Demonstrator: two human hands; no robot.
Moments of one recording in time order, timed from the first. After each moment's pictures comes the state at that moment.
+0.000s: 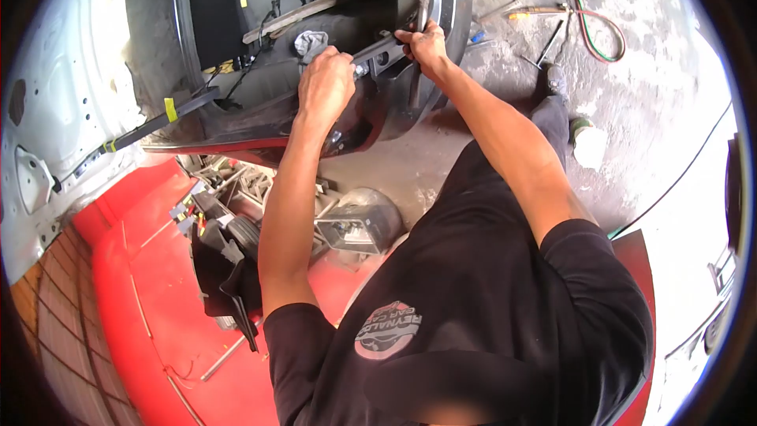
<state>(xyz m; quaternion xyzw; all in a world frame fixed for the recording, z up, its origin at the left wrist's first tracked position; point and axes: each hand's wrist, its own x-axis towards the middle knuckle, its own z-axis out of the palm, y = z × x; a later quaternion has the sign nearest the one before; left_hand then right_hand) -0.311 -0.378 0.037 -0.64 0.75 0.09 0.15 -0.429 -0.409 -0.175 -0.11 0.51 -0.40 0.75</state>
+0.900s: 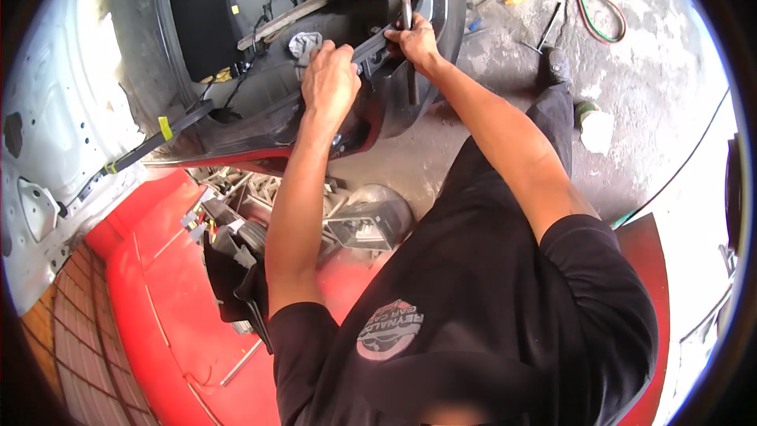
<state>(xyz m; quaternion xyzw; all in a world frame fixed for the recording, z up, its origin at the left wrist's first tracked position) -0.331 -0.384 0.022 -0.65 0.74 0.07 0.16 -0.406 -0.406 -0.205 -0.14 0.50 -0.43 0.74</state>
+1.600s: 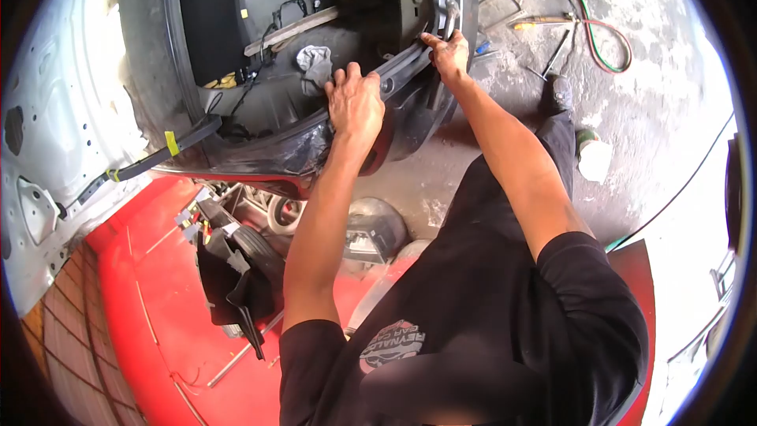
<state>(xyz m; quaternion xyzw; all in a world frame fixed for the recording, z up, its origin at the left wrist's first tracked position) -0.340 -0.386 -0.016 -0.66 0.72 -0.01 0.23 -0.439 -0.438 -0.239 -0.16 0.62 -0.40 0.65</state>
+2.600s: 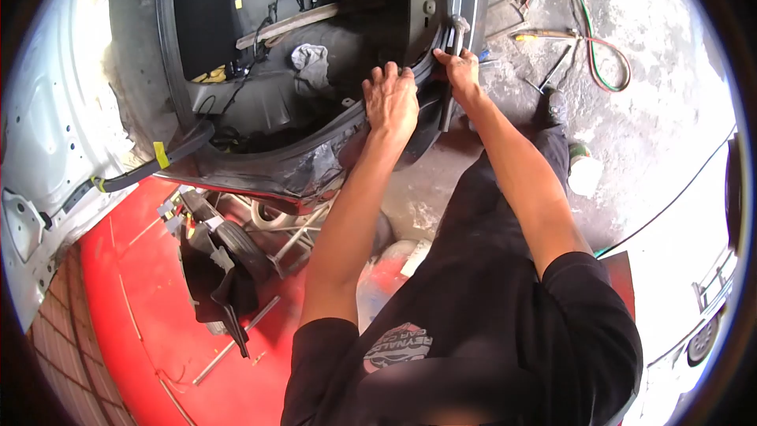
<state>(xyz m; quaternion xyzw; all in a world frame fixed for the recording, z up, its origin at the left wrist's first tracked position) -0.350 -0.403 -0.088 -0.70 0.69 0.06 0.18 -0.433 -0.435 -0.286 -0.08 0.55 -0.41 0.73</state>
